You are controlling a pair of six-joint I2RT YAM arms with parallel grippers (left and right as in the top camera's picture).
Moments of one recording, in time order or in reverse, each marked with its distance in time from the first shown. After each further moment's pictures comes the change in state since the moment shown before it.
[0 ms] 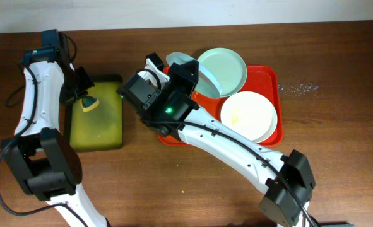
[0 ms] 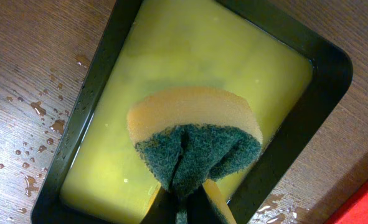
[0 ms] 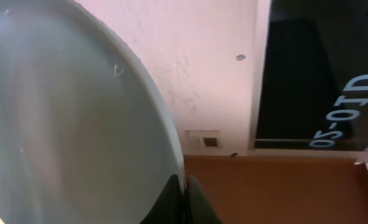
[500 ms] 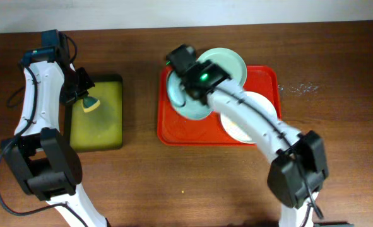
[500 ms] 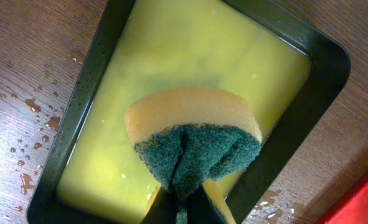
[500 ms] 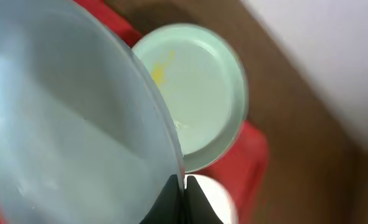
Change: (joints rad) left arm 0.000 0.000 0.000 -0.008 0.015 0.000; right arm -0.331 0.019 -0.056 -0.071 -0.799 0.389
